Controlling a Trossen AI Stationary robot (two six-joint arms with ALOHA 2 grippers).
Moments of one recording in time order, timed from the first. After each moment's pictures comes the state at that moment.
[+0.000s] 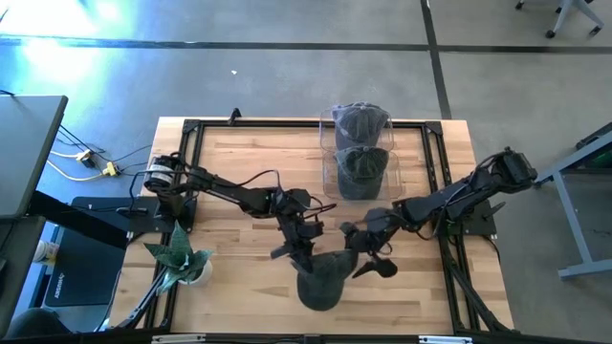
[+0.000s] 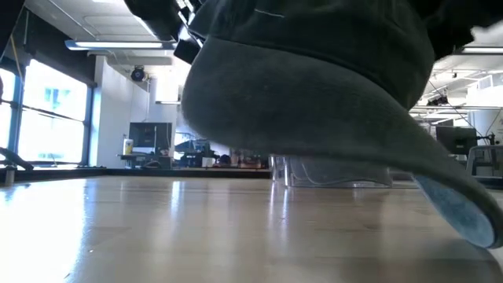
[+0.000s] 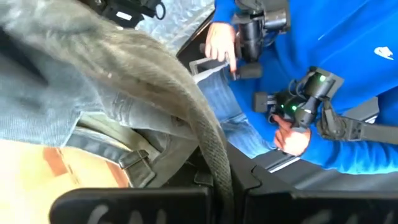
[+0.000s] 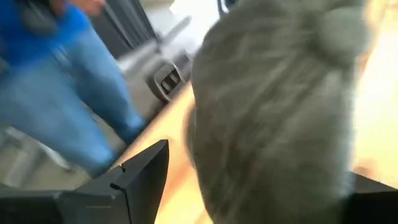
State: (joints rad) left arm -0.10 1.85 1.12 0.41 0.98 -0.47; right arm 0.28 1.44 0.64 0.32 -0.47 0.11
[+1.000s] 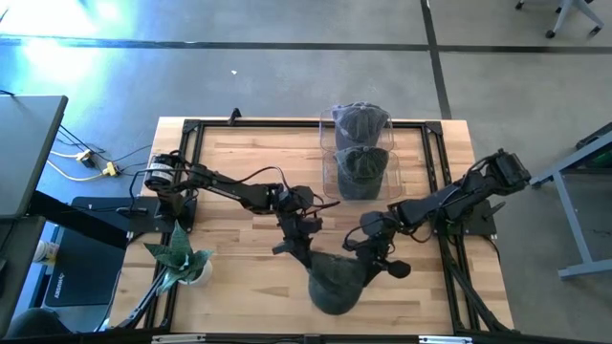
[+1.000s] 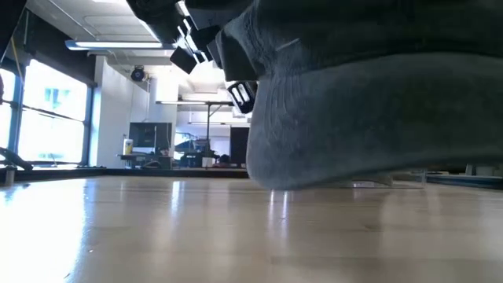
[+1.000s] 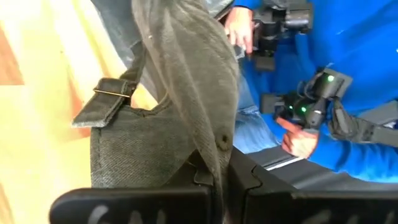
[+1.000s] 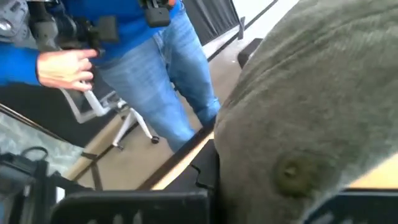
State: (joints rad) left arm -0.07 1.84 1.12 0.24 0.98 -0.42; right arm 0.30 1.51 0.64 0.32 -0.82 0.09
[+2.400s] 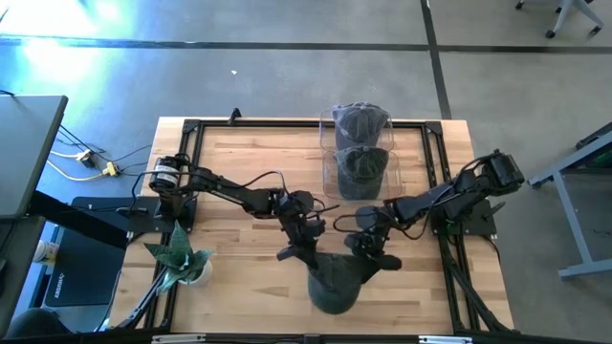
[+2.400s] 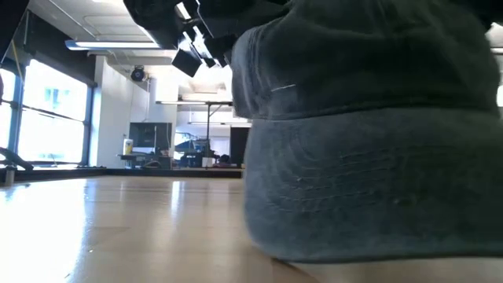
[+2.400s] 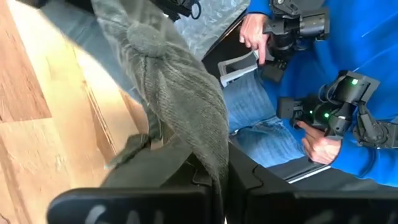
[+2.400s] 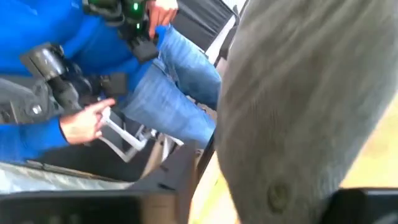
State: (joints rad) left arm -0.10 1.88 1.12 0.36 0.87 -0.39; right arm 0.23 1.56 0.64 0.37 -0.89 0.44
